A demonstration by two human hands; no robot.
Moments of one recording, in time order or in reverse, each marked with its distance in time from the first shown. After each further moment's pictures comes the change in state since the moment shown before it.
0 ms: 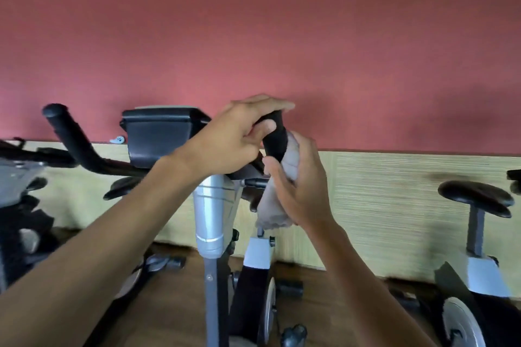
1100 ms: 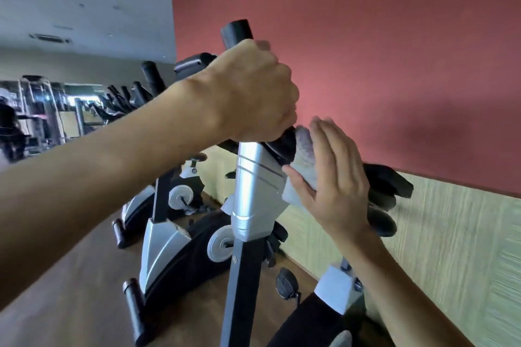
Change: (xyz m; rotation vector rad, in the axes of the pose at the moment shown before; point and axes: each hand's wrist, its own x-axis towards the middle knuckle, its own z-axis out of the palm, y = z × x) left_hand 0.050 0.069 0.098 1.685 -0.516 -0.383; right_hand 0.004 0.168 0.023 0.009 0.250 -0.780
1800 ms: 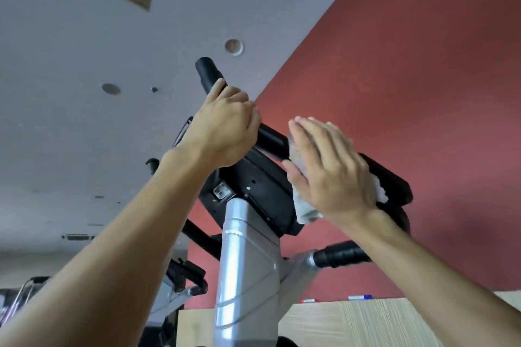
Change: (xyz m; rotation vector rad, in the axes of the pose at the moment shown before) left_hand 0.001 0.089 0.087 -0.148 0.800 -0.431; right_hand -0.039 0.058 0.041 -0.340 0.548 -0.298
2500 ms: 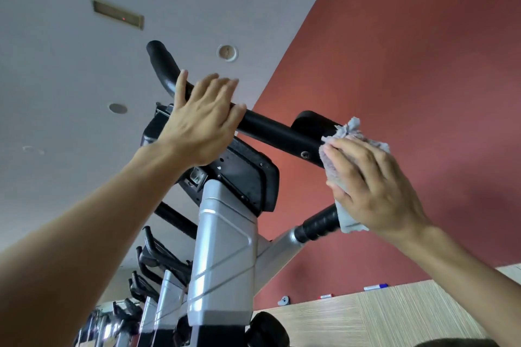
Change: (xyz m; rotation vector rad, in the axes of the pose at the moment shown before) left_hand -0.028 0.065 0.022 0.059 -0.021 -0.074; right_hand -0.138 0.071 -0.040 -0.078 0.101 -0.066
